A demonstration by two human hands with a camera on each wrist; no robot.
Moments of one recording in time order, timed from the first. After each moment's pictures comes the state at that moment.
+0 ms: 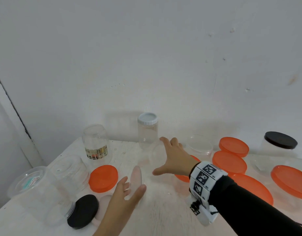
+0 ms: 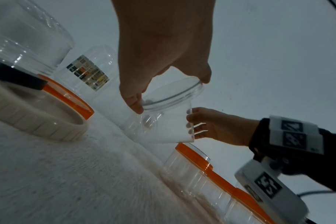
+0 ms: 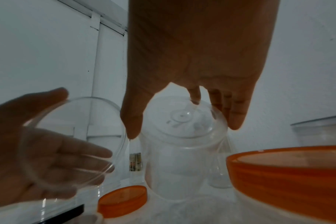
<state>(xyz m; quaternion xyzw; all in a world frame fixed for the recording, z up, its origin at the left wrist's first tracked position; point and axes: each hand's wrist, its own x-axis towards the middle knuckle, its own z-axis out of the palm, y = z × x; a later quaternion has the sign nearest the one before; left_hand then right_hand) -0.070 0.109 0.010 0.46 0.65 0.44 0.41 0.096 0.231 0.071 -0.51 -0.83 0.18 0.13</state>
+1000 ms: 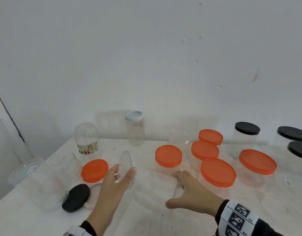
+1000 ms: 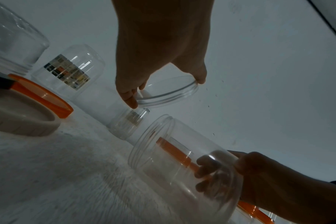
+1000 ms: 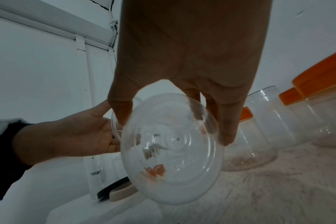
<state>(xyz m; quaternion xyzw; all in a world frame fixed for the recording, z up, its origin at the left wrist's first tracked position) -0.031 0.072 0.041 0.42 0.64 0.52 0.39 0.196 0.110 0.032 -0.52 -0.77 0.33 0.16</state>
